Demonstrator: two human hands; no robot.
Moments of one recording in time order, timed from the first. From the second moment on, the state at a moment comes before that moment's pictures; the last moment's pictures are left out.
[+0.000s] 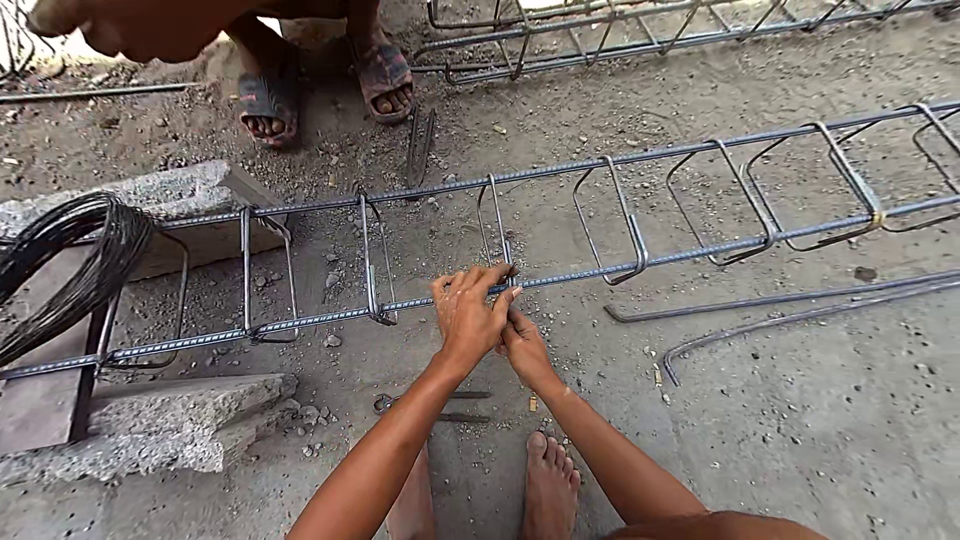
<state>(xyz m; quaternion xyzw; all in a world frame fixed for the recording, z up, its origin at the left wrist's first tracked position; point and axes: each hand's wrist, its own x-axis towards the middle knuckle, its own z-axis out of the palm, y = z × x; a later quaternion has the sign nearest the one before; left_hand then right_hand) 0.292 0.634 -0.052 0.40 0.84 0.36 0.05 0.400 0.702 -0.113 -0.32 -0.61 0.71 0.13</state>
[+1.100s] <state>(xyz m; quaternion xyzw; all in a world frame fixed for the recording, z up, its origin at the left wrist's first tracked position) 0.263 0.624 -0.049 0.55 0.76 0.34 0.08 0.429 0.782 0.053 -0.13 -0.95 0.26 -0.09</state>
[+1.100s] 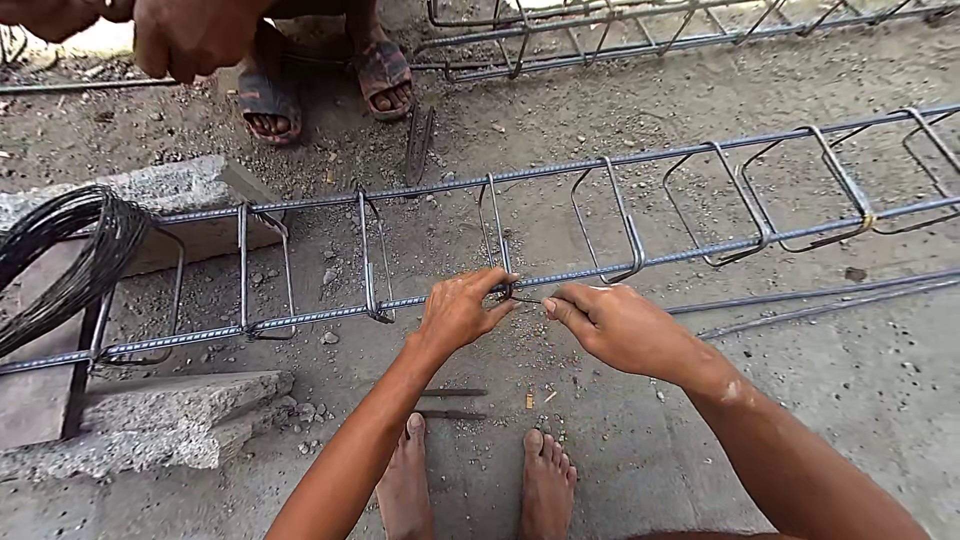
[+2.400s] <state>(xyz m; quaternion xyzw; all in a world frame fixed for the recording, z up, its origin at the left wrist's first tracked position) 0.283 0.631 -0.063 0.47 0.79 0.39 0.00 0.358 0.796 -0.152 -0.07 -0.92 0.31 0.24</state>
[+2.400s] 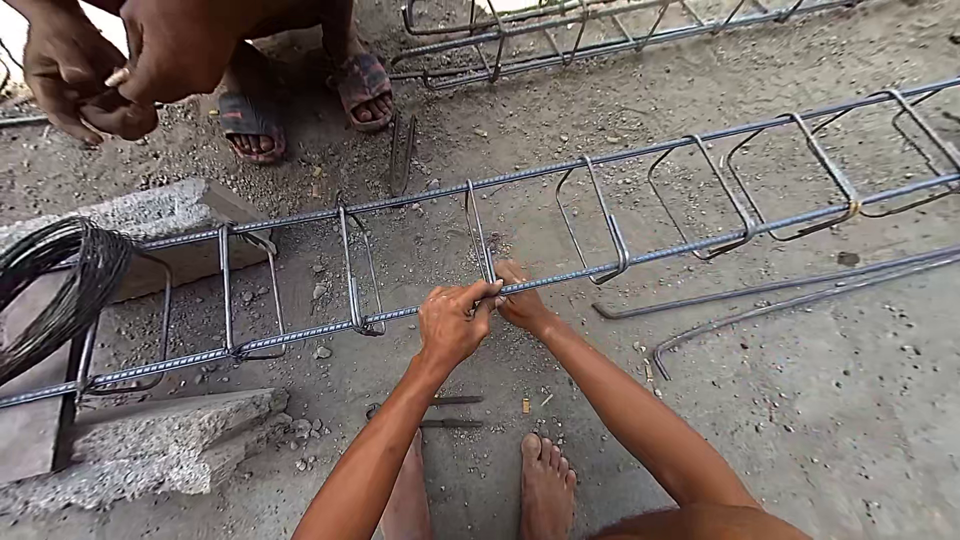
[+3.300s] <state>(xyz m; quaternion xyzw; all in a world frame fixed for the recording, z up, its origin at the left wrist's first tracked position) 0.281 0.624 -0.072 0.55 0.73 0.40 -0.05 0.410 0.775 0.039 -0.22 -0.92 0.31 -0.09</state>
